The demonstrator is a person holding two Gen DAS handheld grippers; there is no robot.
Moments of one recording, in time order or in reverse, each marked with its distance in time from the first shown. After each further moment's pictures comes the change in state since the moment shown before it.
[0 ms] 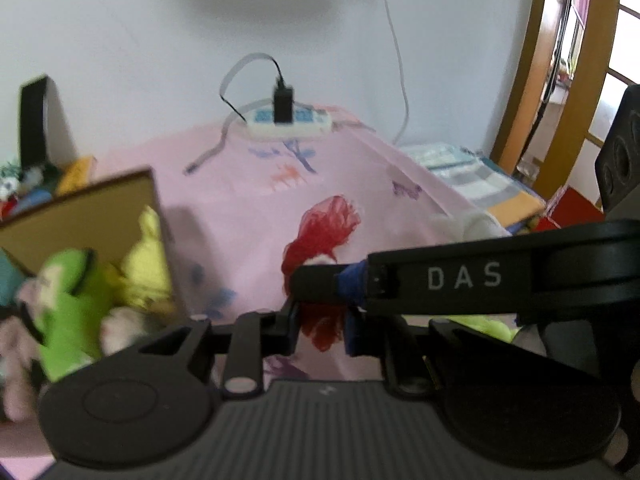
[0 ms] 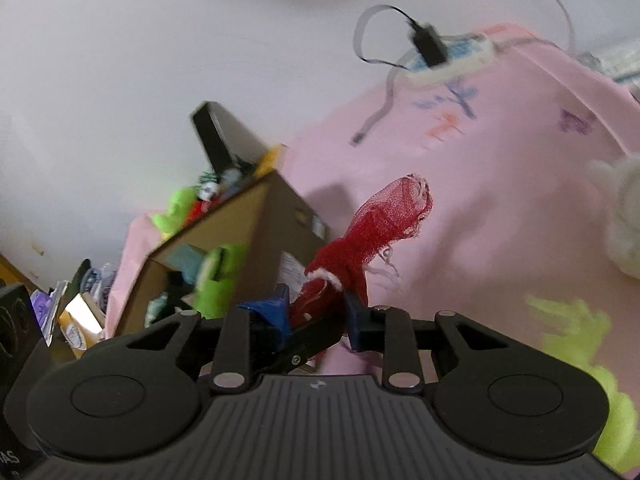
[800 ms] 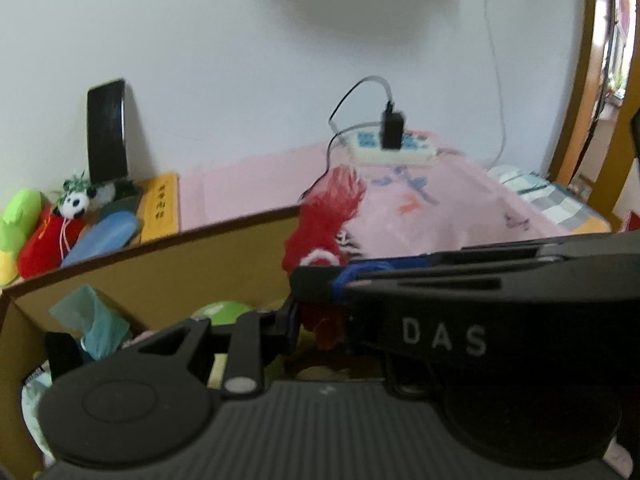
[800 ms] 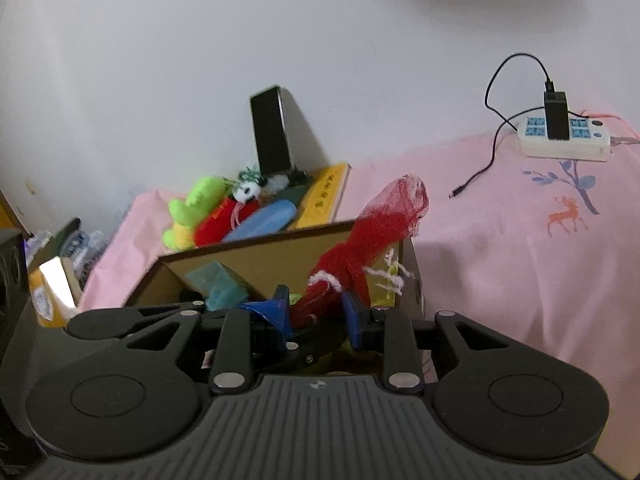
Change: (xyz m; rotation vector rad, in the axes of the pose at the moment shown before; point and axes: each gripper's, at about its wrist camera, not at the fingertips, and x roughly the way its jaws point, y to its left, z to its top) left arm 0.012 0.128 0.022 -0.021 -0.011 0.131; right arm 0.107 0.092 0.017 -0.250 -0.014 -0.053
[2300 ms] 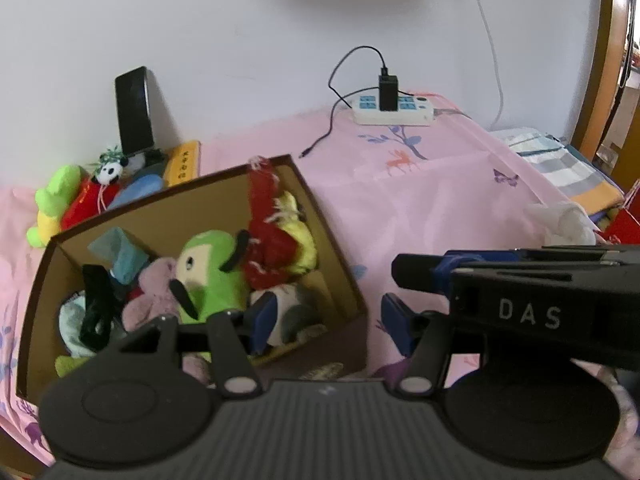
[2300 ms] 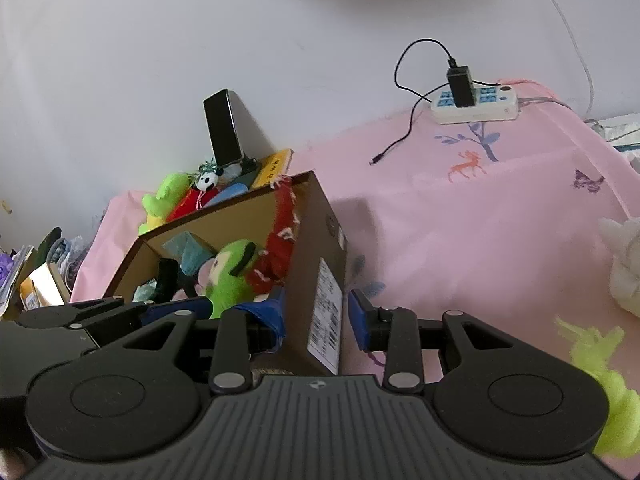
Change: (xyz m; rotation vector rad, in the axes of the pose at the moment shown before) left arm -0.062 -0.082 -0.018 0.003 0.111 0.131; right arm -0.102 -0.035 -0.043 0.115 0.007 -0.098
